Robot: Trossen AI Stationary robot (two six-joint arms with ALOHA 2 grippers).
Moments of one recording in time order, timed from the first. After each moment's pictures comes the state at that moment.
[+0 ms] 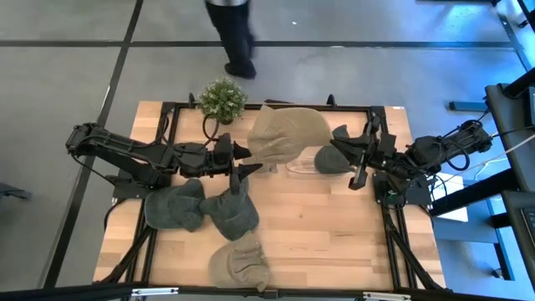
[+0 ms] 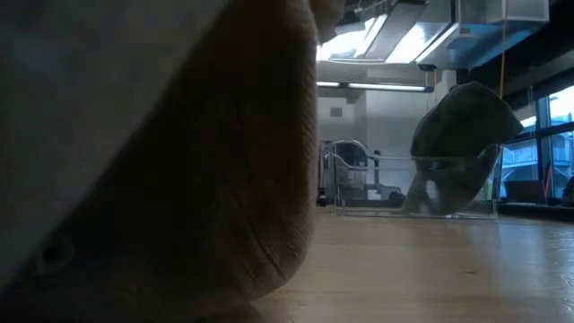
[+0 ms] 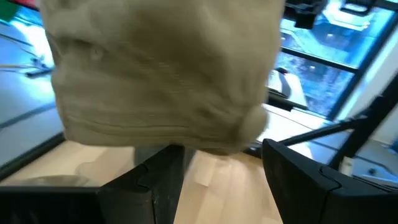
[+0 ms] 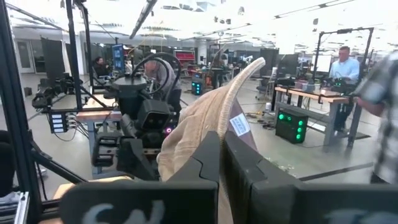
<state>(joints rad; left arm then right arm) -0.19 1.18 0.95 0.11 -0.44 -0.33 0.46 0.94 1.05 0.11 0.78 -0.16</state>
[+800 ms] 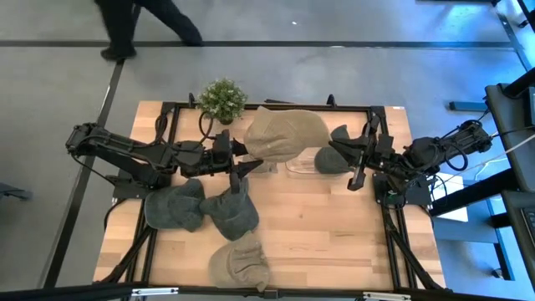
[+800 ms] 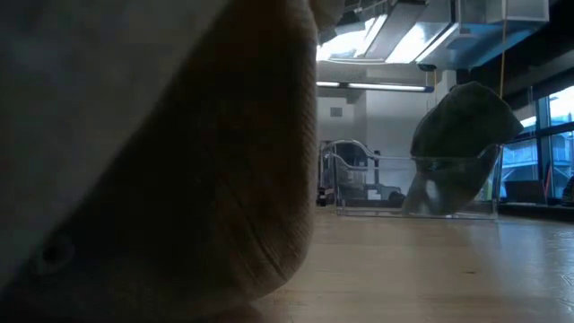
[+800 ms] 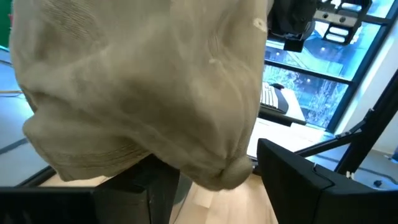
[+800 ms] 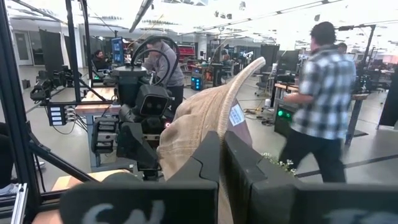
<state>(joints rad) -0.19 1.18 0.95 0.20 -0.45 -0.25 0.46 0.95 1.05 0.08 0.79 -0.16</state>
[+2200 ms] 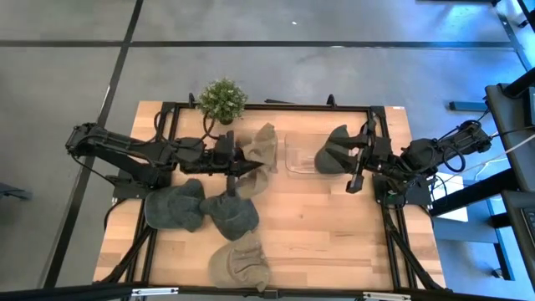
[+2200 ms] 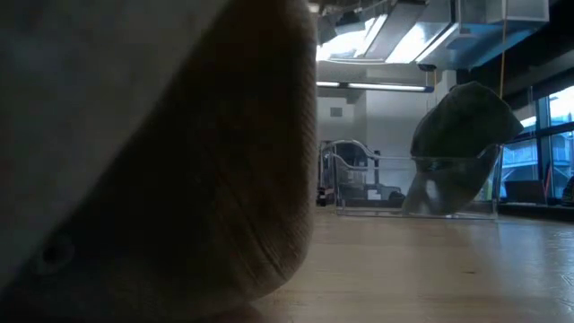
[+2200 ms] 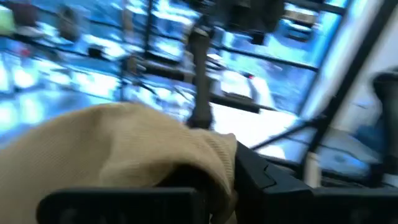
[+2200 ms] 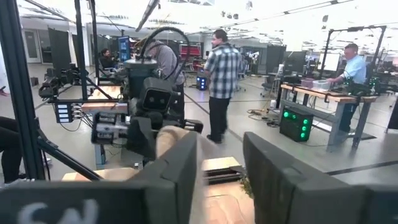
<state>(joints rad) -0.17 1.18 1.01 0.12 -0.27 -0.24 0.46 0.96 1.05 0.09 0.76 -0.16</state>
